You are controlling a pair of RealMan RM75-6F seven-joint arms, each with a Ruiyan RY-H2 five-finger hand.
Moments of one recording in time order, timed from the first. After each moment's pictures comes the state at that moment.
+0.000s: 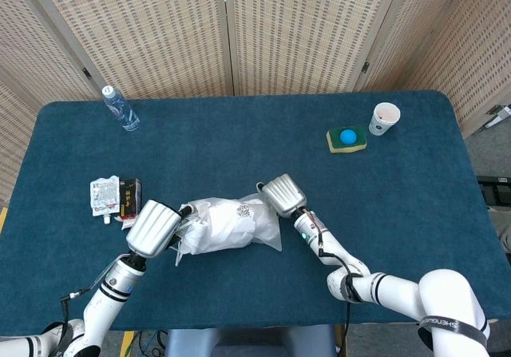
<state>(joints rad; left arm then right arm) -0.55 -1.45 -0.12 -1.70 1.56 1.31 0.46 0.90 -1.81 0.23 -1.09 -1.18 0.78 -0.45</state>
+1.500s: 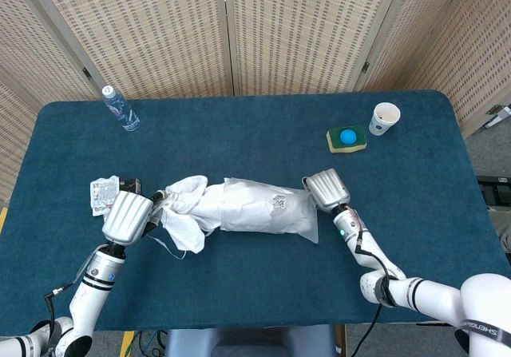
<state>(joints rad) -0.51 -1.44 -0.16 -1.60 1.47 1.33 0.42 0.79 -1.61 0.16 -1.23 -1.05 0.88 -0.48</state>
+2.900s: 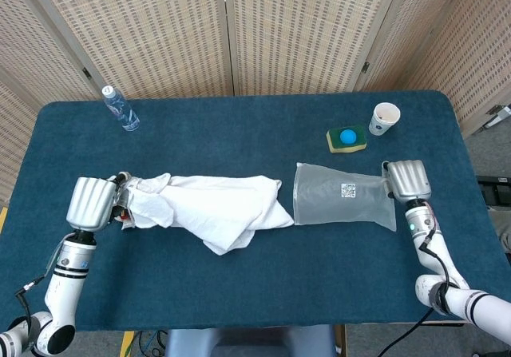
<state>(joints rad) -0.48 -1.35 -0.21 -1.56 1.38 1.37 0.38 0.61 -1.39 0.16 -1.23 -1.00 0.98 -0.39</state>
